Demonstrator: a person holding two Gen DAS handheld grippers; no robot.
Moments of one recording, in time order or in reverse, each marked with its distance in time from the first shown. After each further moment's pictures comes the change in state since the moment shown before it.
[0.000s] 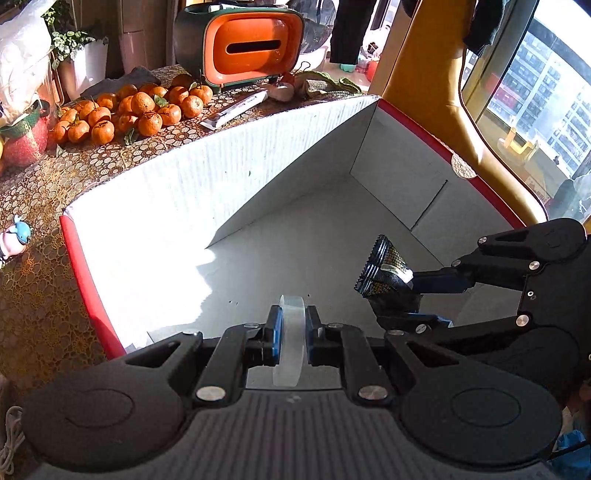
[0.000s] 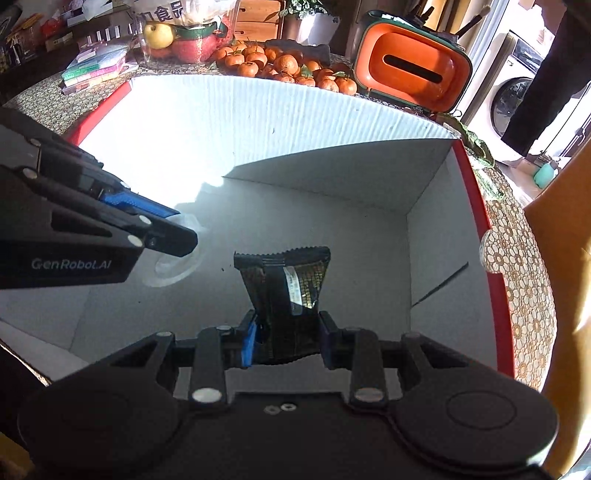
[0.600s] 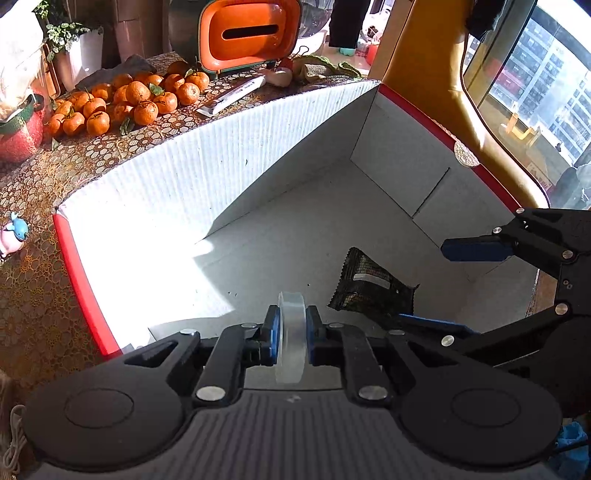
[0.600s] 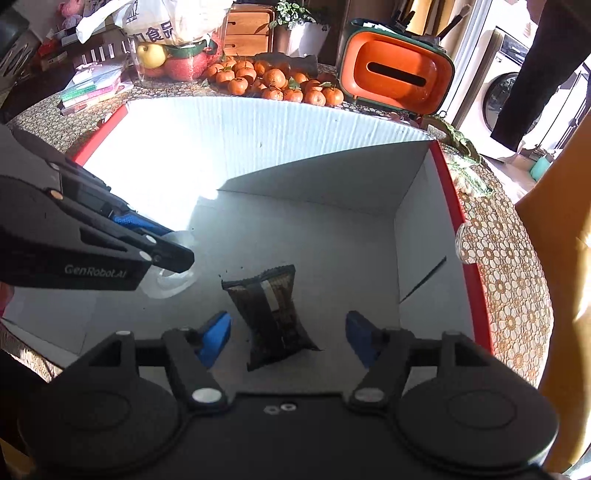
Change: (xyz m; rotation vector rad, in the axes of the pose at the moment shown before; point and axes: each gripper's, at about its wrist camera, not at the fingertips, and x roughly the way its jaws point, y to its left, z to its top) left arm 0.001 -0.002 0.002 0.012 0.044 0.005; right arm -0.019 -0.010 -0.006 0.052 -0.046 0.009
